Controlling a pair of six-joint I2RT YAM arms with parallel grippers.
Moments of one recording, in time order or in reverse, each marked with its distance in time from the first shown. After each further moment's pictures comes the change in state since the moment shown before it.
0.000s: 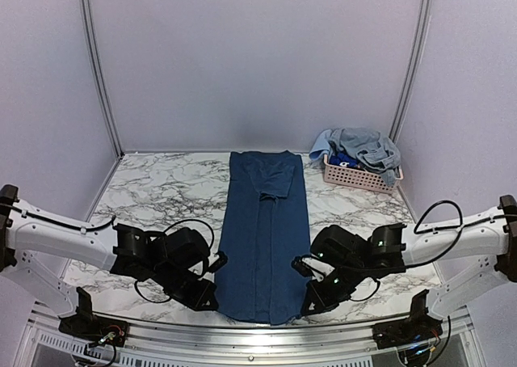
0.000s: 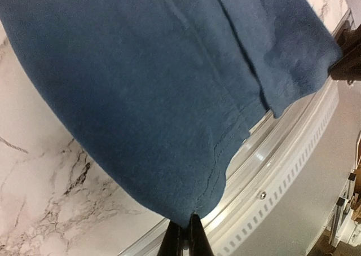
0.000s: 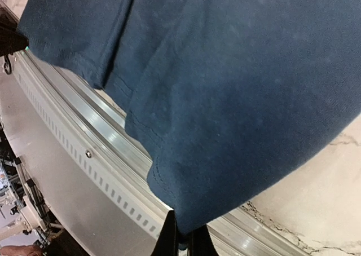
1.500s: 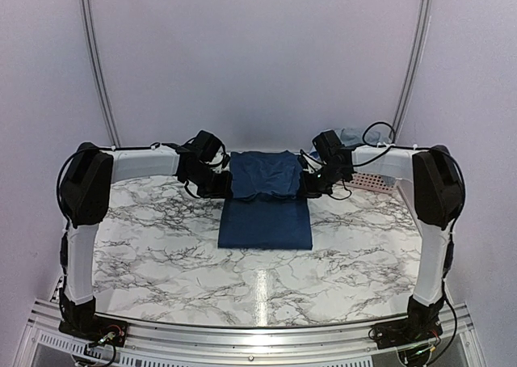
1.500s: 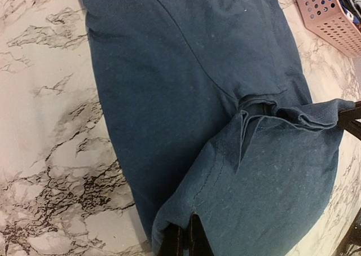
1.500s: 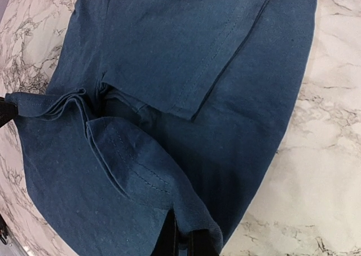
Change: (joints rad) left arm 0.616 0.715 0.905 -0.059 -0.010 0.298; right arm -0.696 0.710 0.818 0.014 0.079 -0.498
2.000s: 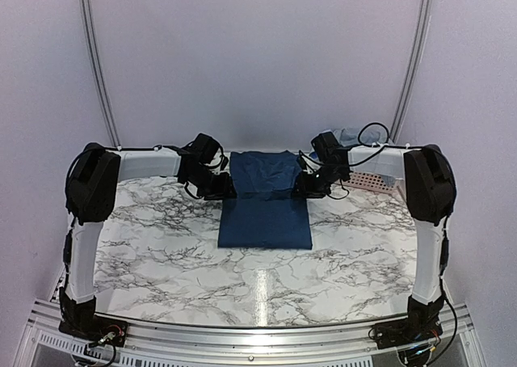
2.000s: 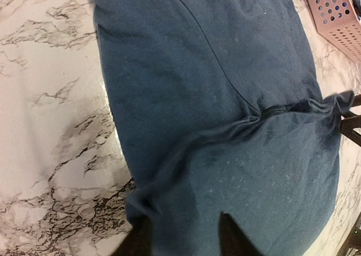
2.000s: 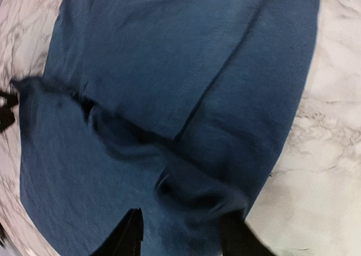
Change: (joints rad) left arm 0.036 0.076 0.029 0.023 0.034 0.005; right arm -0.023 0.095 0.064 0.003 -0.018 -0.023
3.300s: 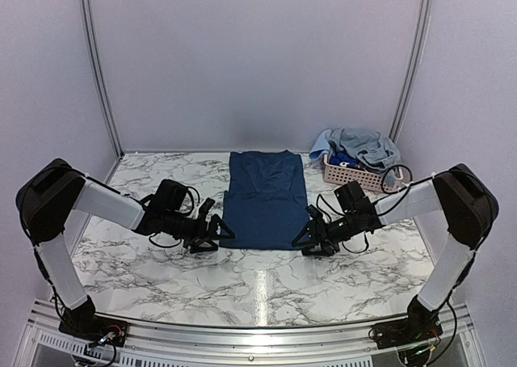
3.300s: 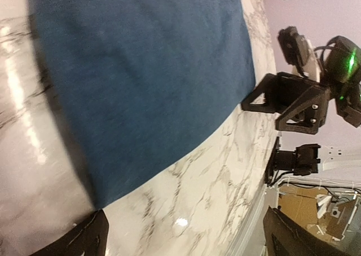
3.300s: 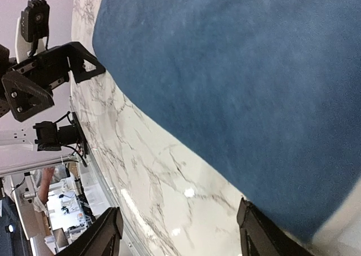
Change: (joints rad) left arm -0.058 -0.388 -0.866 0.684 0.469 -0.306; right arm 0.039 -0.350 -0.784 0.477 -0.542 0.287
